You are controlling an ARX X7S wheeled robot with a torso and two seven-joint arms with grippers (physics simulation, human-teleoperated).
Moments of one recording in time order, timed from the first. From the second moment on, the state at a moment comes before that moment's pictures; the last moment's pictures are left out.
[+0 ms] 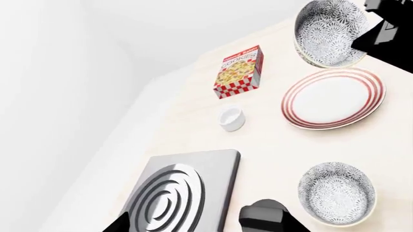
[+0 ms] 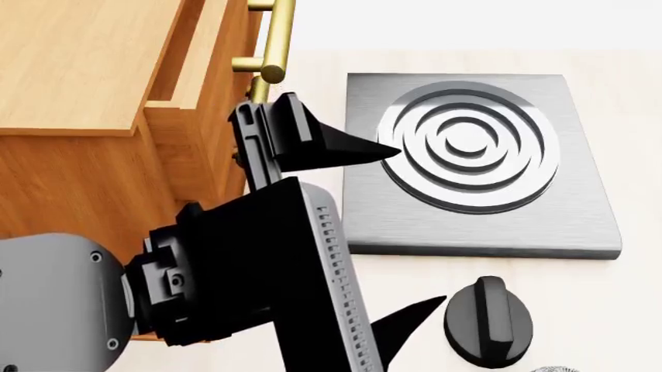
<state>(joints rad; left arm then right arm) -1.42 -0.39 1.04 0.47 -0.88 -0.90 -0.02 -0.23 0.43 0.45 -0.63 1.46 -0.25 0.90</state>
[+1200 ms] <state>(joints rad) -1.40 -0.40 1.05 0.47 -0.87 -0.88 -0.02 -0.19 0.50 0.52 -0.46 1.53 -0.24 0.89</state>
